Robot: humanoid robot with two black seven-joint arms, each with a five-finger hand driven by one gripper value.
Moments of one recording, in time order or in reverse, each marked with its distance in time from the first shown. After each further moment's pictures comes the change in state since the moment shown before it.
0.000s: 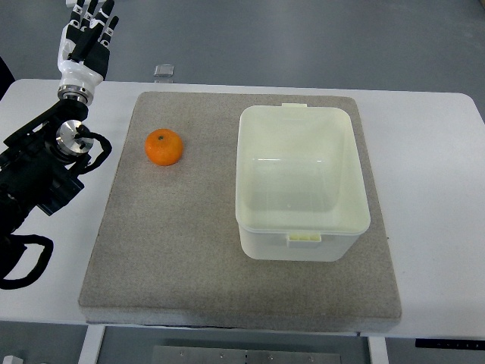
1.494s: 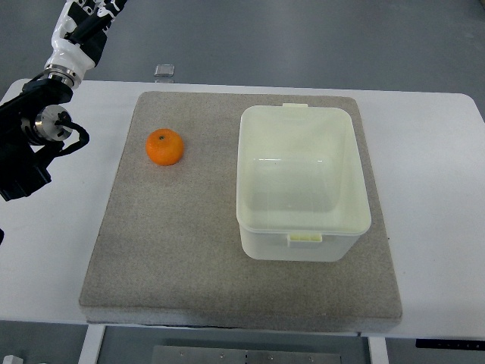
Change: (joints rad) left arm -0.067 0.188 0.328 -0.210 0.014 0.092 0.003; right arm 0.000 0.000 0.000 0.000 0.000 0.000 0.000
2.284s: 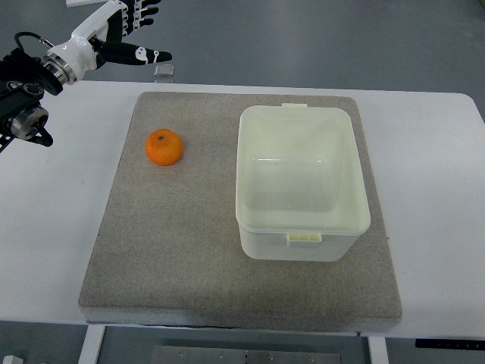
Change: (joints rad) left arm -0.043 0.207 0.119 -0.302 0.710 0.134 -0.012; right arm 0.000 0.000 0.000 0.000 0.000 0.000 0.000
